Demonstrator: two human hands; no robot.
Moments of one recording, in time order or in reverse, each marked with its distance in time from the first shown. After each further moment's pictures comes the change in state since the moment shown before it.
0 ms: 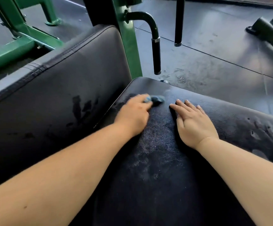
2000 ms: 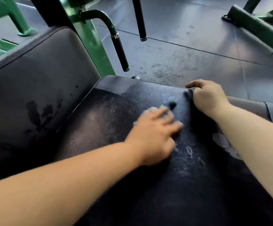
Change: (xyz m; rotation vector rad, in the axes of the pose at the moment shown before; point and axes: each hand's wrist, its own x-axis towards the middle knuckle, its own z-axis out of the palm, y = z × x) left_hand -0.030 0.145 0.036 0.050 -0.182 0.408; right_hand 0.007 0.110 -0.068 0.366 0.191 0.330
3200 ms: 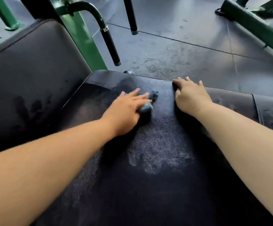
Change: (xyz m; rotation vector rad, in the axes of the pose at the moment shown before) left_hand 0.016 -0.062 -0.008 -0.083 0.013 -0.184; right_hand -0.005 0.005 0.015 -0.296 -0.172 -0.097
